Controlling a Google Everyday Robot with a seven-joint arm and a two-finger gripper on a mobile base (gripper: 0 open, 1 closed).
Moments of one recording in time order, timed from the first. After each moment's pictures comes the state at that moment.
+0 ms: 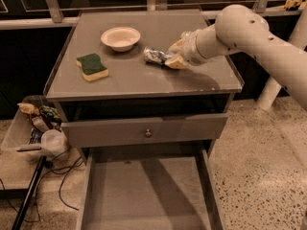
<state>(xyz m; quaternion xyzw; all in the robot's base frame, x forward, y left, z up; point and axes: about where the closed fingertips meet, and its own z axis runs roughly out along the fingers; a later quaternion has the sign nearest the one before) 0.733 -0.088 0.842 -0.59 0.69 0.03 0.42</state>
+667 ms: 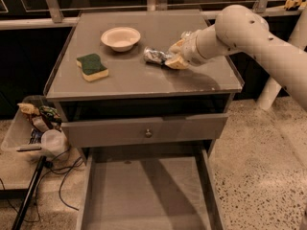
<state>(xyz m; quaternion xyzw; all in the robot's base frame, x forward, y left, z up) 0.734 -0.088 0.841 -0.59 0.69 0.03 0.42</state>
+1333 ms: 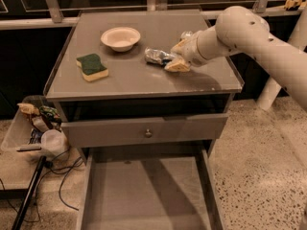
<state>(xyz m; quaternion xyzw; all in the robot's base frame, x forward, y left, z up) 0.734 -0.088 0.841 -0.59 0.69 0.03 0.42</state>
